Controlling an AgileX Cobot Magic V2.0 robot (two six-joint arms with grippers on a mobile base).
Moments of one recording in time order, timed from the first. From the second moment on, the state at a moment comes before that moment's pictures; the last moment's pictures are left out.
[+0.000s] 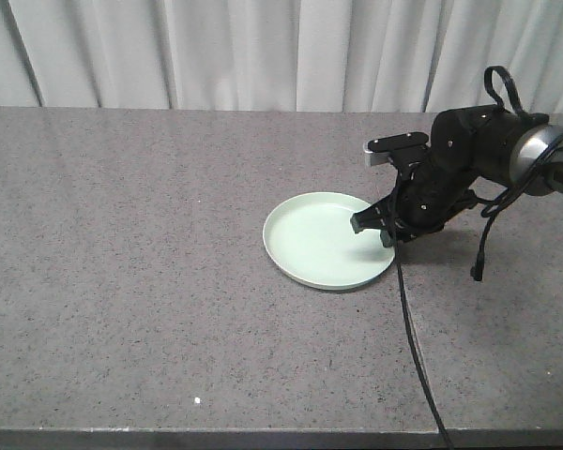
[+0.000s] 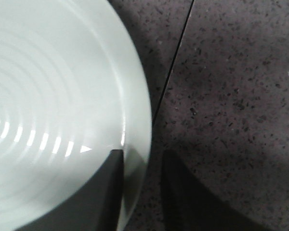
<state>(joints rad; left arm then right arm) -0.02 -0.01 0.03 0.02 0.23 -0.10 0.22 2.02 -1.59 0.03 0.87 -0.07</state>
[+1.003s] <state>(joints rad) -0.02 -0.01 0.03 0.02 0.23 -0.10 0.22 1.63 -1.59 0.21 0.87 -0.19</state>
